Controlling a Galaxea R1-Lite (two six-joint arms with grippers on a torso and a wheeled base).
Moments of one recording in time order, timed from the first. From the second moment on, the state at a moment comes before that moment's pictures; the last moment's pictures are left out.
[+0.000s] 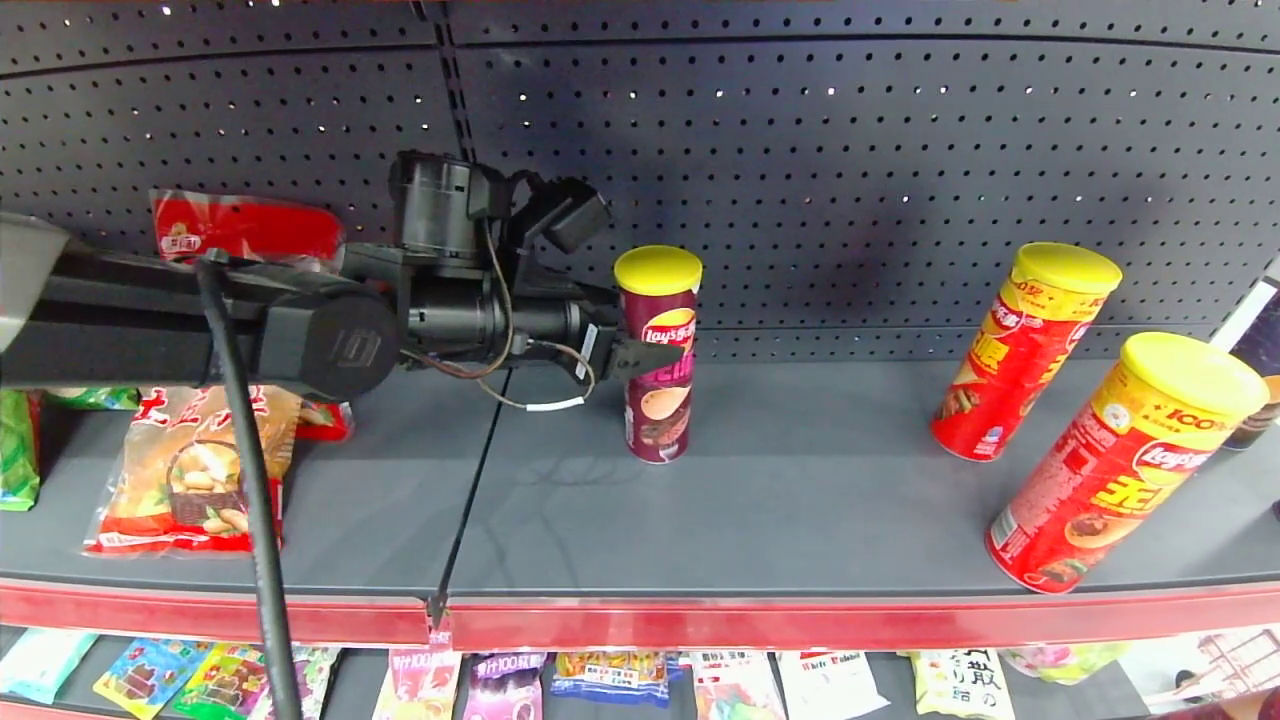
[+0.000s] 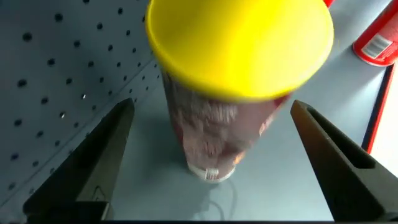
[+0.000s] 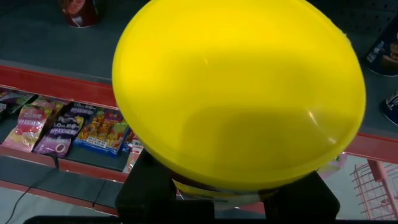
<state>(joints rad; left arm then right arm) -0.49 1.97 -1.40 -0.23 -0.45 0.24 0.12 0.22 -0.27 0.13 0.04 -0.10</state>
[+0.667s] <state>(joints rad) -0.49 2.03 -1.44 -0.22 -0.52 0.28 0.12 0.25 -0.26 0.13 0.04 -0.09</state>
